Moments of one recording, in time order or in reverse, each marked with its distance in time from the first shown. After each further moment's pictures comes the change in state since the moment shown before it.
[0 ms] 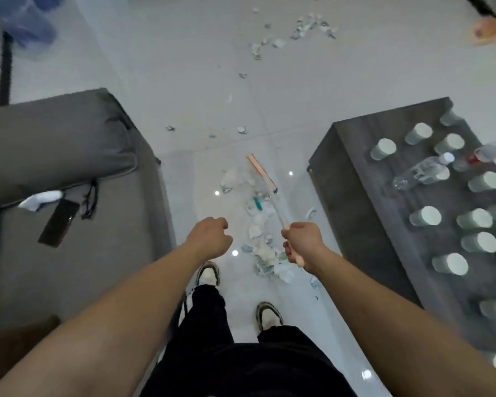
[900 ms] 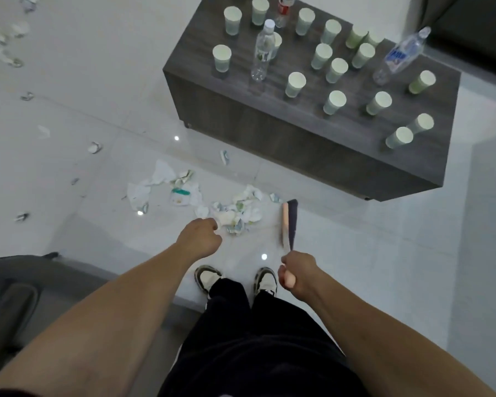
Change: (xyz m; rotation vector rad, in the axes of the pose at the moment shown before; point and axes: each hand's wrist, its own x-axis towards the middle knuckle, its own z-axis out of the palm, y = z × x) left_hand 0.063 0.059 0.020 0.513 -0.430 0.570; right_hand -0.084 0.129 0.053 1.154 0.544 0.565
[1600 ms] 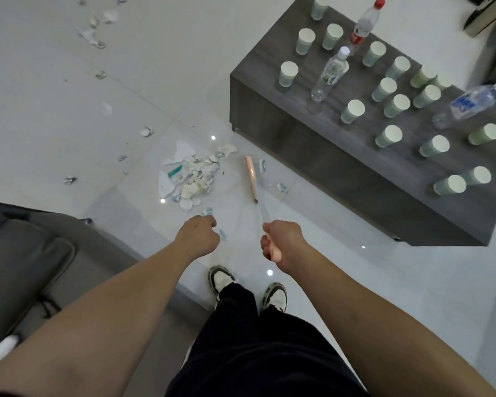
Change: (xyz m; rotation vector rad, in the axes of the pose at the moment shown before) left_hand -0.032 -0.076 -0.028 -0.130 0.142 -0.160; right_hand -0.050 -0.022 0.125 -0.264 -0.250 -0.130
